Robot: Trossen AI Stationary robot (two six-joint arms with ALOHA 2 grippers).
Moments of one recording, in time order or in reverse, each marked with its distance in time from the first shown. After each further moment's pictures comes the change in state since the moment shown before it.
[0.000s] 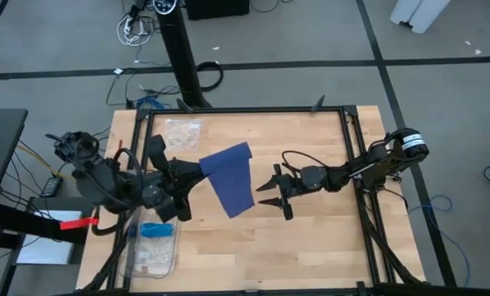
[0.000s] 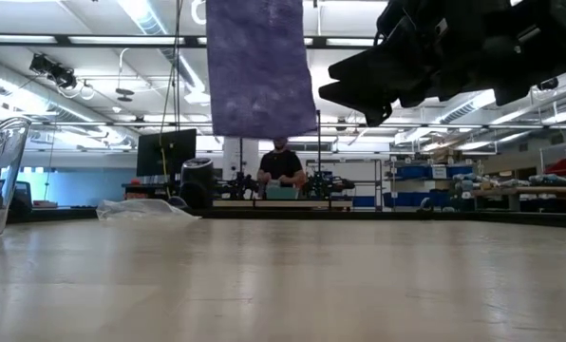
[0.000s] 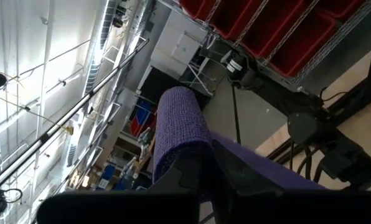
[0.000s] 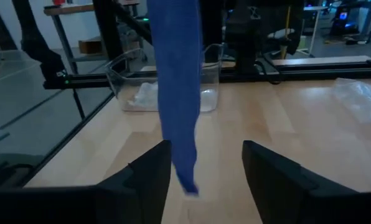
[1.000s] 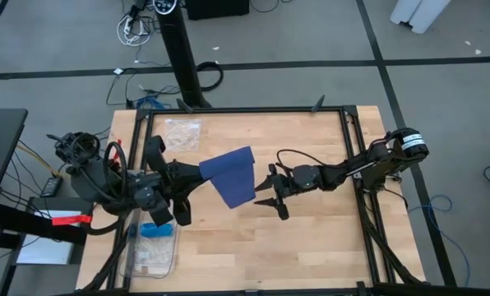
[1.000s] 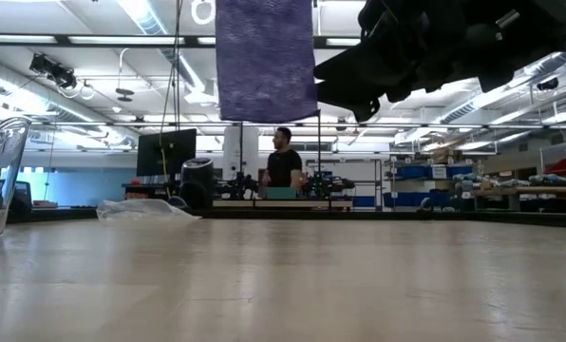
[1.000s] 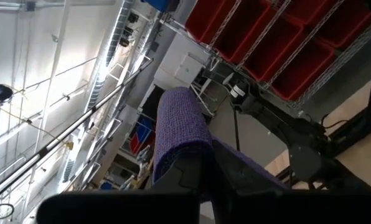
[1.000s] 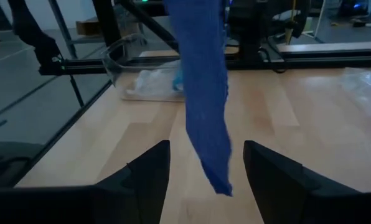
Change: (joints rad) left arm -0.007 0.009 0.005 0.114 0.069 0.054; right arm -0.013 0.001 0.105 -0.188 -0.020 -0.010
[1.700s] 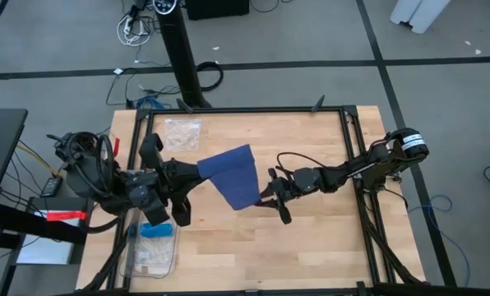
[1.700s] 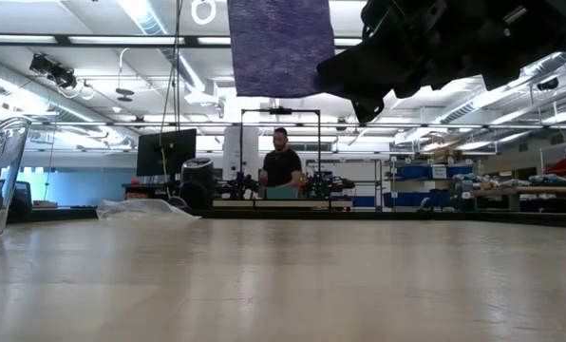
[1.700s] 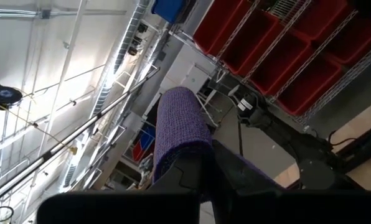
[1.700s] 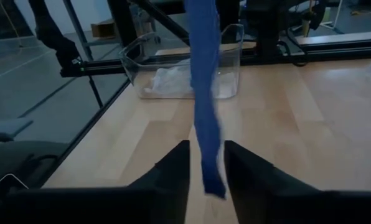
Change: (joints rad) left arm 0.000 0.000 0.000 0.078 0.026 0.032; right arm 0.032 0.000 0.000 -0.001 -0.027 0.051
